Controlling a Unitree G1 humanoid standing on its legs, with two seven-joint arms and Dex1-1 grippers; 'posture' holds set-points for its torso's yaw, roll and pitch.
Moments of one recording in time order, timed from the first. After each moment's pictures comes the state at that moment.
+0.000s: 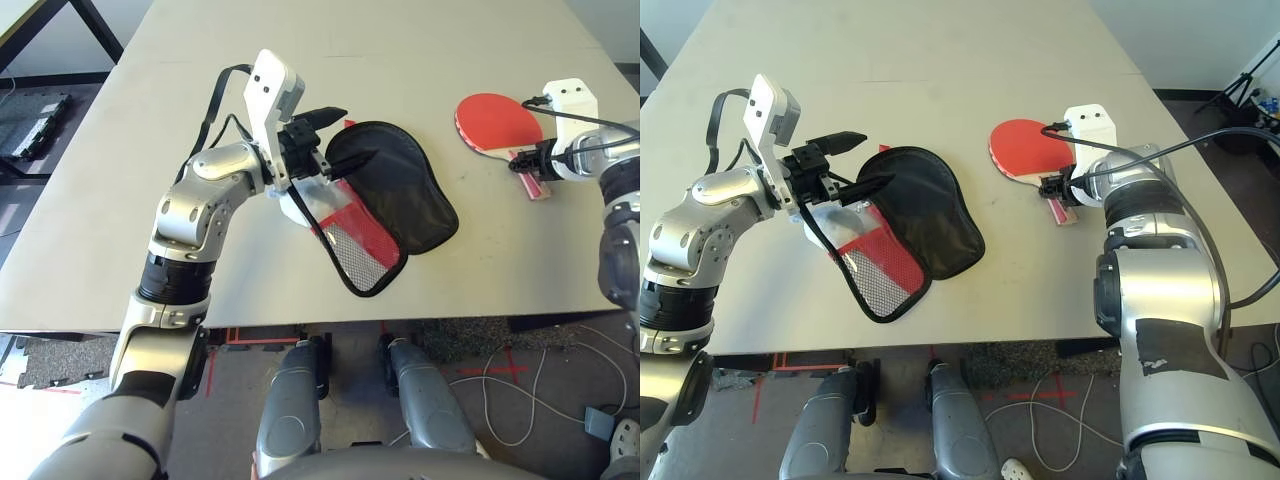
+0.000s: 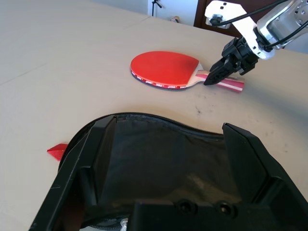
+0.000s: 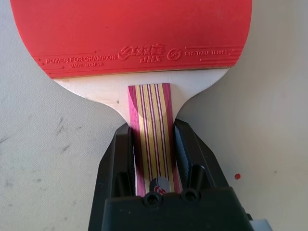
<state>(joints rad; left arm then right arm) -0.74 0.48 -0.06 -0.08 -0.38 0.57 -0.76 -1.25 -0.65 0.06 1.09 -0.09 0.80 0.60</state>
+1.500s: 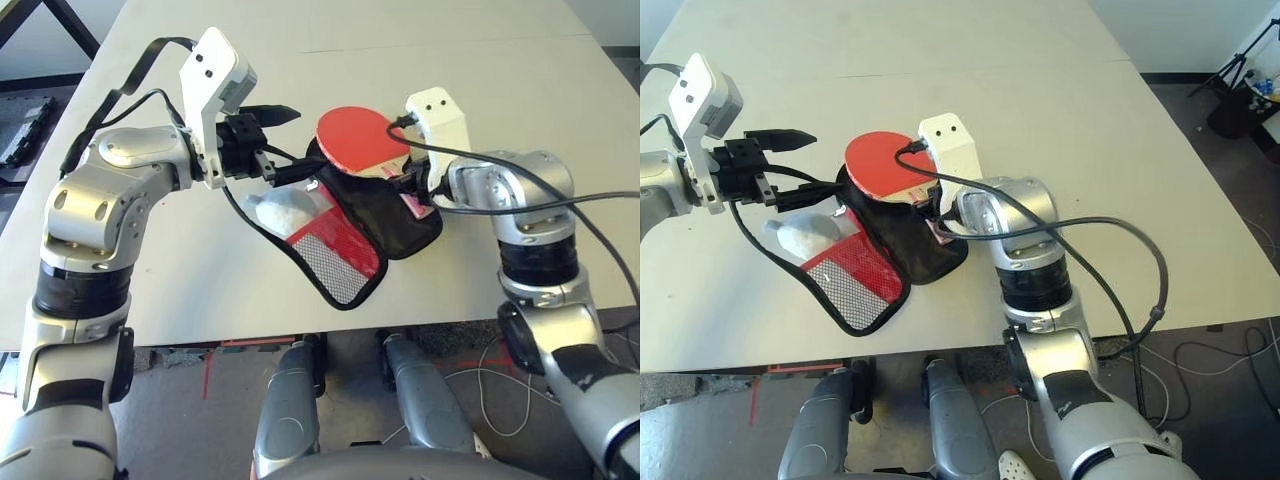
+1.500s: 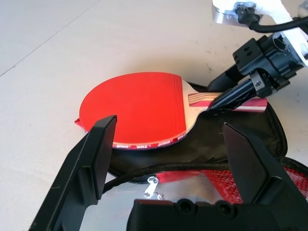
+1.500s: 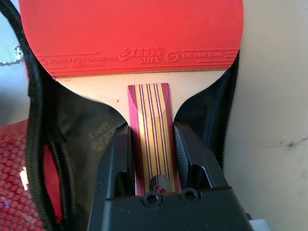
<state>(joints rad) -0.72 0.78 0.01 -0.28 -0.44 0.77 -0.85 -0.89 -0.19 0.11 -0.20 0.12 1.59 0.34</state>
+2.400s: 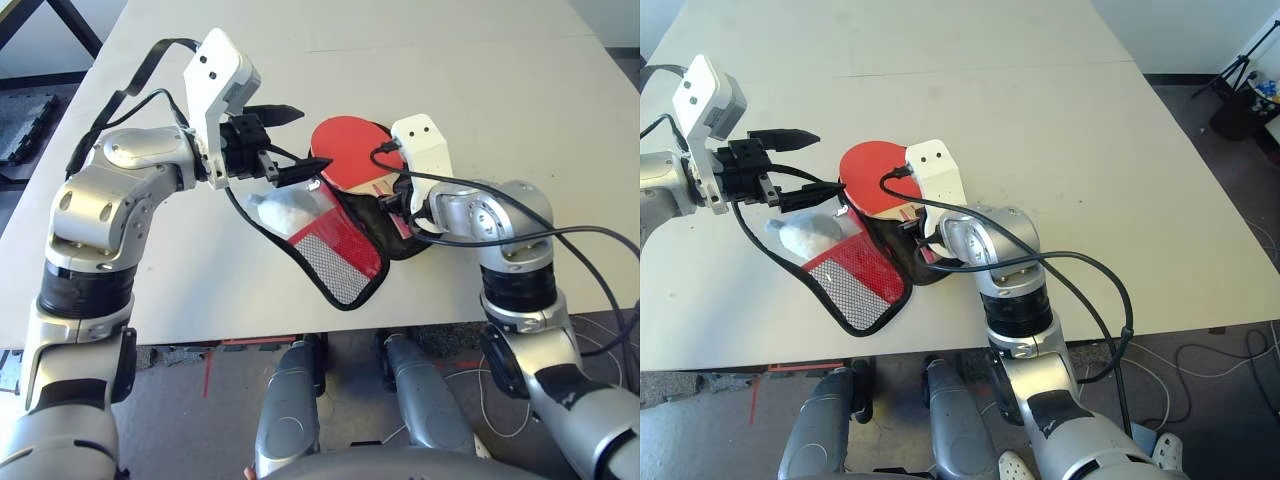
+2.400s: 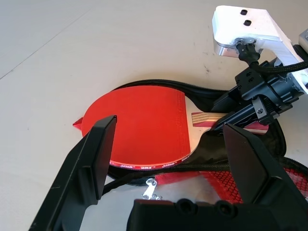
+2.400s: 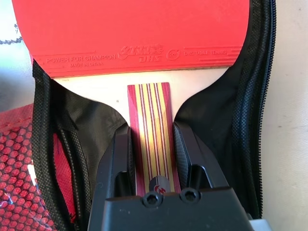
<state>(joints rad) -0.72 0.76 -0.01 -0.28 -0.44 0.74 -0.85 -0.81 -0.15 0.13 -0.26 0.19 1.59 0.17</state>
